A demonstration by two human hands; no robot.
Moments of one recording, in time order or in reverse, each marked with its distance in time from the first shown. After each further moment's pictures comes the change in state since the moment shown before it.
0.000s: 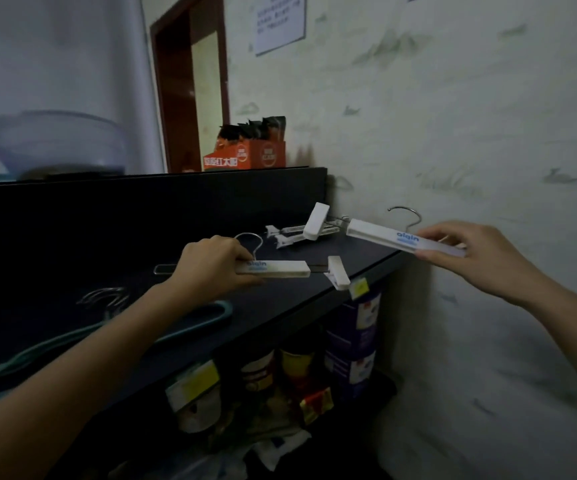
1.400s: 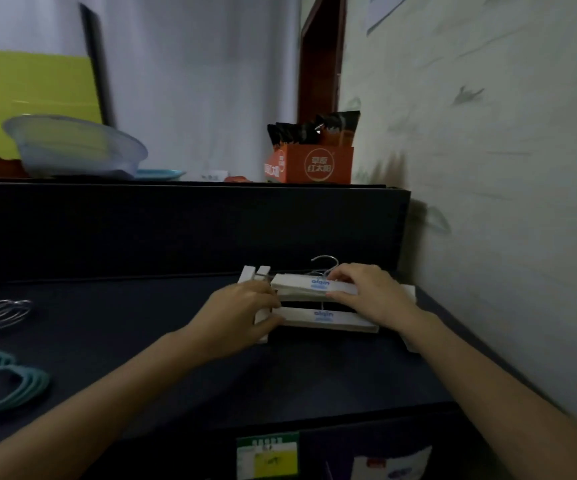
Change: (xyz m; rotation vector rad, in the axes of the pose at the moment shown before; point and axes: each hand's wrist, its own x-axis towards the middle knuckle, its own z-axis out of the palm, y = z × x) left_hand 0.209 0.082 0.150 0.027 -0.024 -0.286; right_hand 0.308 0.187 0.187 0.117 -0.510 -0.479
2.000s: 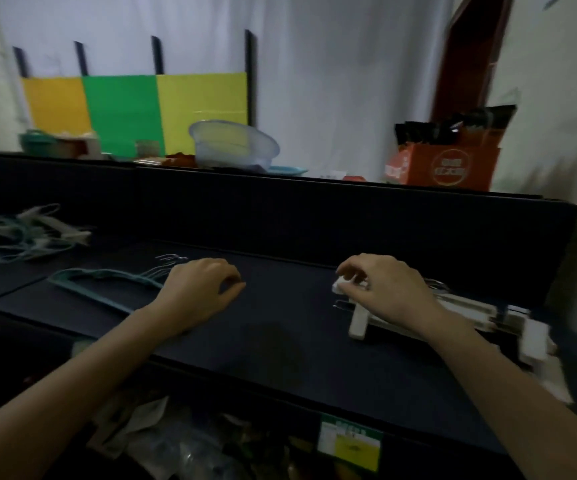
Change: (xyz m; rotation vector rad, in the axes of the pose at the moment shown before) left_hand -0.113 -0.049 -0.078 0.427 0.045 -0.576; right_hand 0.026 -0.096 0.024 0.032 -0.010 -0.404
